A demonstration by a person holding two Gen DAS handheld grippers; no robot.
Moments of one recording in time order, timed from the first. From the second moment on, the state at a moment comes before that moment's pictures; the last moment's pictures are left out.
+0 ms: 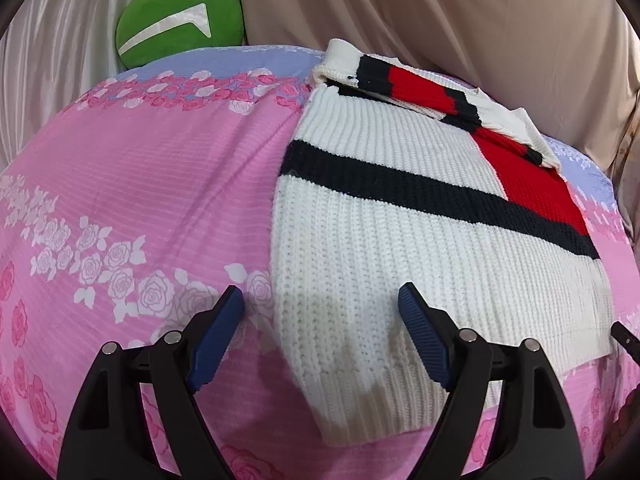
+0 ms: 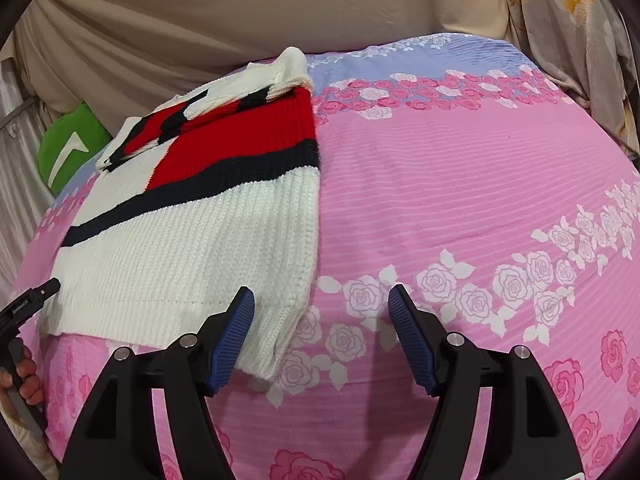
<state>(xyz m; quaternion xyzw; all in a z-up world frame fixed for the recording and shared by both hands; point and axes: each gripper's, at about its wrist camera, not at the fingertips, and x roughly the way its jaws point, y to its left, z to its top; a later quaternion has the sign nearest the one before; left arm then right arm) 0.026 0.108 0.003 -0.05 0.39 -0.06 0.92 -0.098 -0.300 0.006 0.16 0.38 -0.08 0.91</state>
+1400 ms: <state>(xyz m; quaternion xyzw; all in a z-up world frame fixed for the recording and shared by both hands) -0.022 0.116 0.068 -0.07 0.37 -0.16 0.91 -0.132 -0.278 0.066 0.16 0.30 0.01 0.94</state>
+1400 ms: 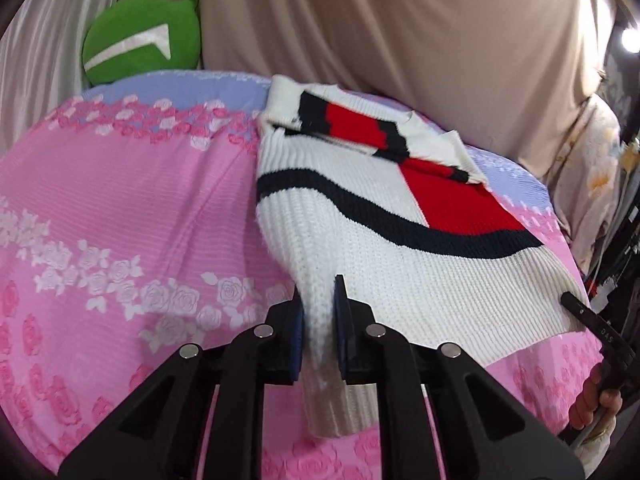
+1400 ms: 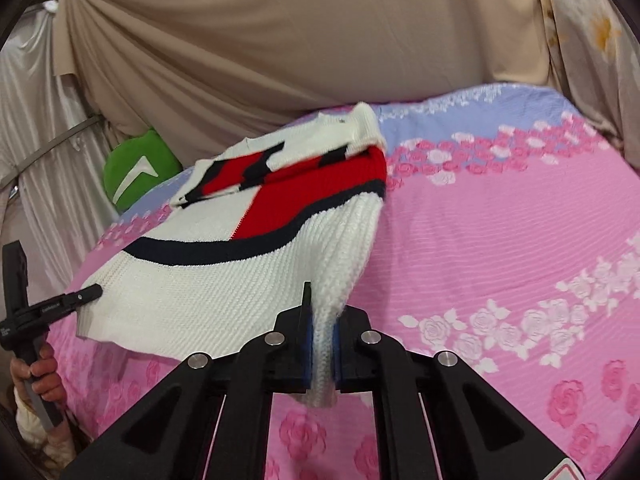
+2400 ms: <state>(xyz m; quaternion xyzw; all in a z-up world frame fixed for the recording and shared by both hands) 0.160 0.075 0.092 0.01 0.35 -0.05 0.93 0.058 -0.344 0.063 0.22 0.36 0.02 0.91</state>
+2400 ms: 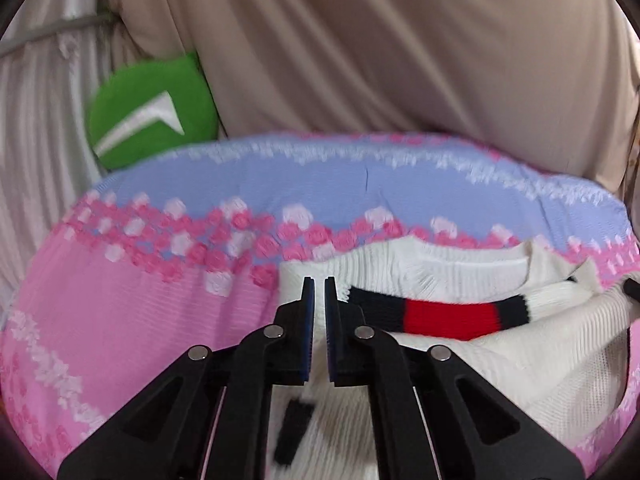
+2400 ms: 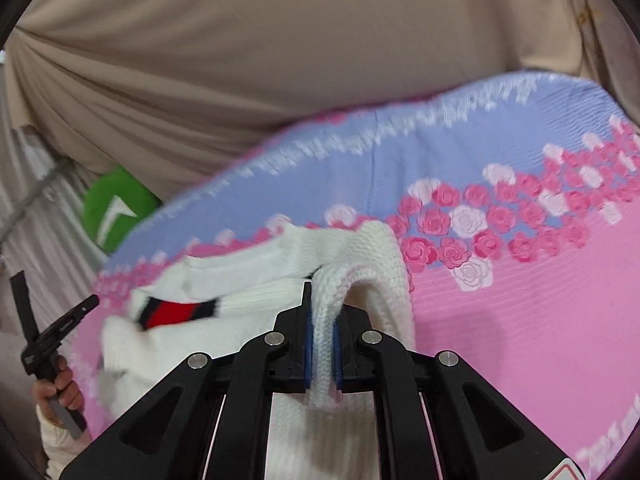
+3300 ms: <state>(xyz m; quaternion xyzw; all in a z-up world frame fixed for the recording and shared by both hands) 0.155 0.067 0.141 0.03 0.29 -0.08 0.95 0.062 -0.340 0.105 0.16 0.29 0.01 0.94</state>
